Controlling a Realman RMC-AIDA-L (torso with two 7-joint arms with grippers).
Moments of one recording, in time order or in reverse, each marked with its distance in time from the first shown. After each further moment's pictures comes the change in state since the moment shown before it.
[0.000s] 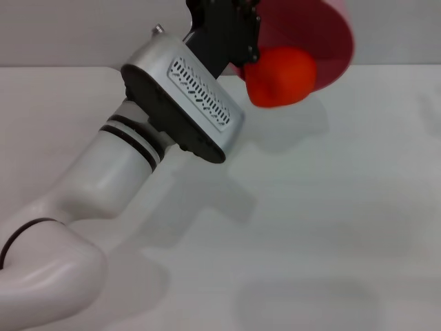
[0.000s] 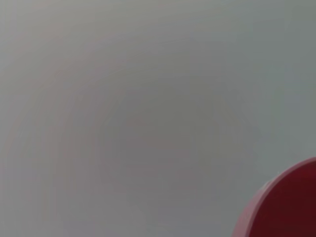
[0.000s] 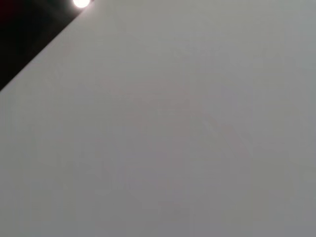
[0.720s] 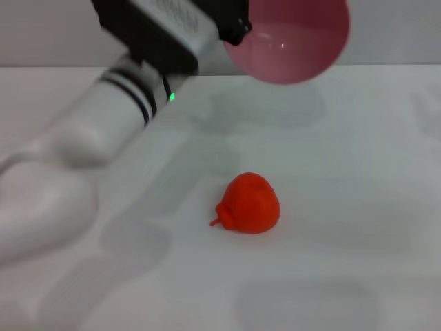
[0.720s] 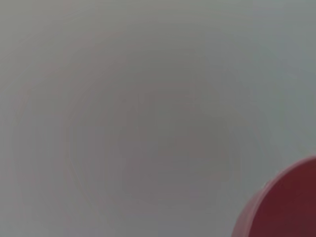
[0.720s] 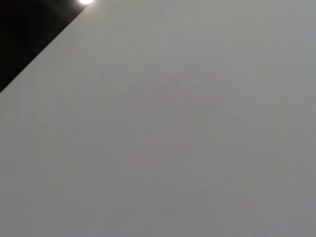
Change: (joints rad) left arm -0.081 0.008 -0.200 0.047 -0.006 0.341 -0.347; right arm 0.023 0.000 -0.007 0.038 -0.005 -0.013 -0.011
